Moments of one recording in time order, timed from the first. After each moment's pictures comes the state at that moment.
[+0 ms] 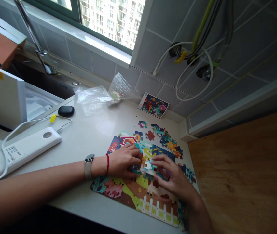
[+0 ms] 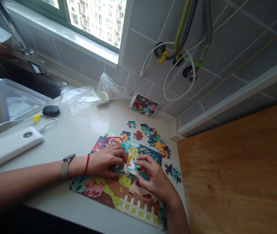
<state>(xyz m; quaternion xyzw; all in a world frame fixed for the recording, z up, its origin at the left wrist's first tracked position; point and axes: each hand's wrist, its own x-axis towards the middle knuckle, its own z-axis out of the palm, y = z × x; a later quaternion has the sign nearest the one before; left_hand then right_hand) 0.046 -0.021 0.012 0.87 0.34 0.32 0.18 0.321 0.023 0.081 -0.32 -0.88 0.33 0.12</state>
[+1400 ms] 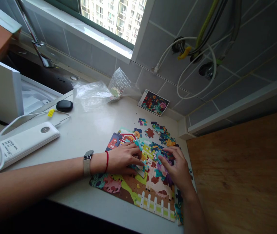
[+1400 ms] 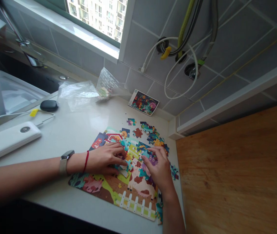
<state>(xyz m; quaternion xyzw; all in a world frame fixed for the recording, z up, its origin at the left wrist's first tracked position) 0.046 -0.023 0.012 0.89 0.33 0.29 0.14 0.332 0.038 0.062 -0.47 -0.83 0.20 0.23</state>
